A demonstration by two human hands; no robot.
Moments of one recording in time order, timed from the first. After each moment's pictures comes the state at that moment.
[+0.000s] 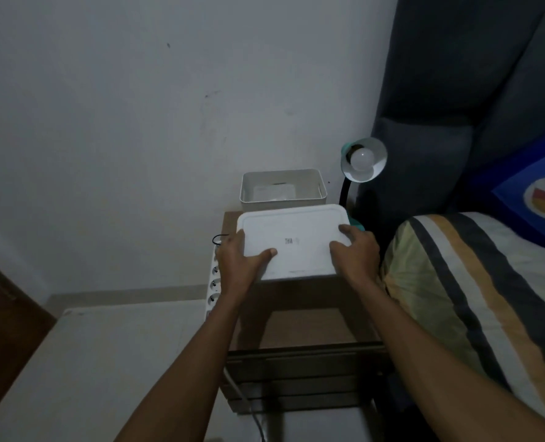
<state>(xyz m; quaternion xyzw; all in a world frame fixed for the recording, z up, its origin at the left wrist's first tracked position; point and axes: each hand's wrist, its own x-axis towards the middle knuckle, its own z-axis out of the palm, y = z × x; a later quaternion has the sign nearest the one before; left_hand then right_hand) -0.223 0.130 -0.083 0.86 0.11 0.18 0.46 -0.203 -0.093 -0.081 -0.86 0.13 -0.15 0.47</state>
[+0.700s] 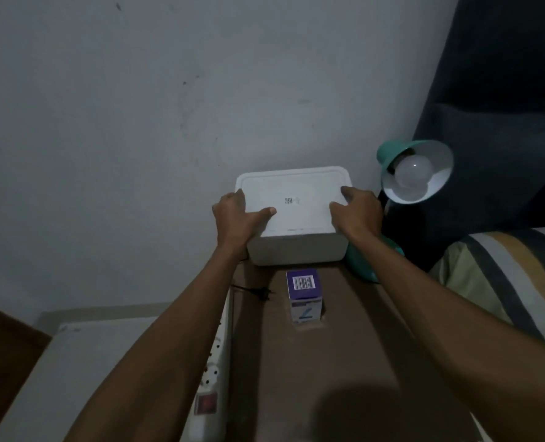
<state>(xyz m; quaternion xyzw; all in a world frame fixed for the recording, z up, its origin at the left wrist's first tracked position) -0.005 0.158 -0.052 0.87 0.08 0.17 0.45 0.024 -0.068 -0.068 -0.89 0.10 -0.11 0.42</state>
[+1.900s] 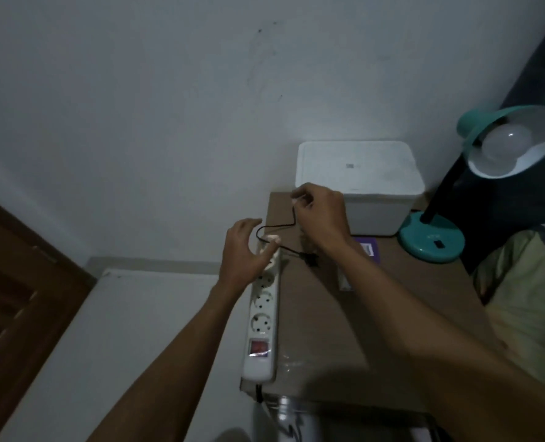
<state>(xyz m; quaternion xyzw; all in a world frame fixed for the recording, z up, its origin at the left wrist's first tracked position) -0.108 0.264 -0.164 0.90 0.03 0.19 0.38 -0.050 0.094 -0.080 -0.88 -0.08 -0.10 0.46</state>
